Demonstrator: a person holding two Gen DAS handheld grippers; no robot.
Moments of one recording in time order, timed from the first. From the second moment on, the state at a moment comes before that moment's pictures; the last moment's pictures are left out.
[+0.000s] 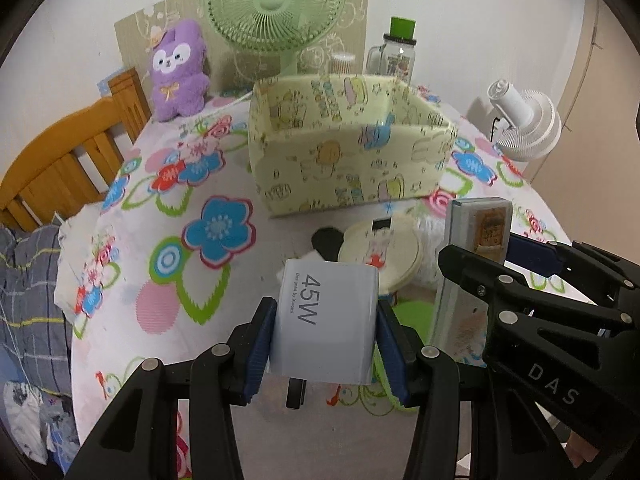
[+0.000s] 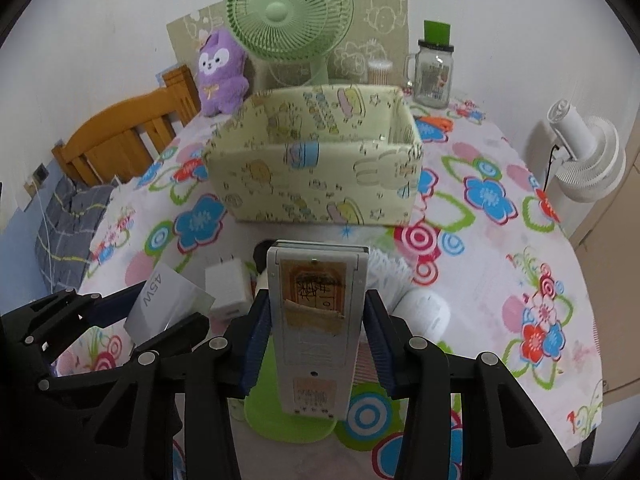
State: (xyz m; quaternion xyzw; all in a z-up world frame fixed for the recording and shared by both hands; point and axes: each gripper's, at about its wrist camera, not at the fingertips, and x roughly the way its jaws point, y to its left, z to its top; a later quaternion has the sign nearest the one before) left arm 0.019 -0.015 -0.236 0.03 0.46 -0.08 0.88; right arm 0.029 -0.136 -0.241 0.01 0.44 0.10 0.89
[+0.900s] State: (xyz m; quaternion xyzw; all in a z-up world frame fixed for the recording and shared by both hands) left arm 0.033 -0.026 -0.151 0.02 0.40 -0.08 0.91; right arm 0.039 -0.152 -0.152 0.02 0.37 0.08 0.92
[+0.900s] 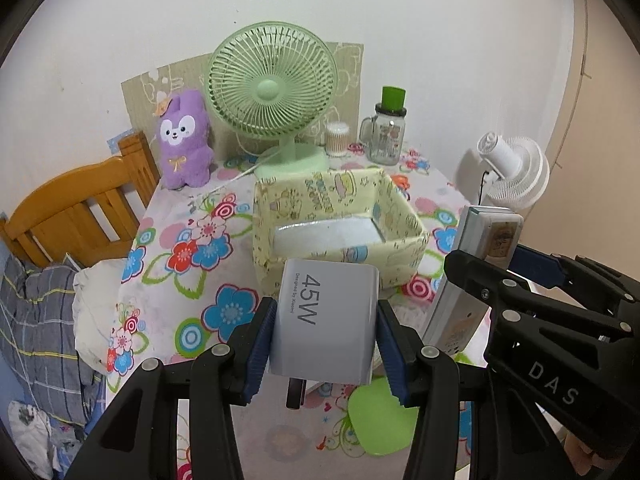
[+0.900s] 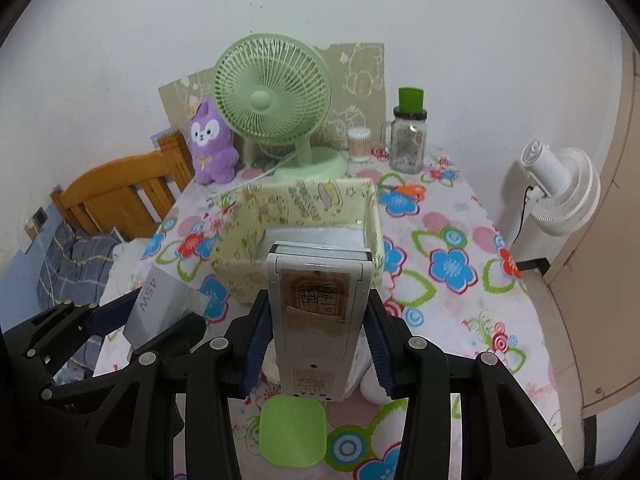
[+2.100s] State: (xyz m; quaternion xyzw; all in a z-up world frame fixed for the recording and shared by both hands) left arm 0.127 -0.023 -0.127 -0.02 0.38 -0.05 0.92; right arm 0.143 -0.154 -0.123 0.02 0.35 0.07 0.93
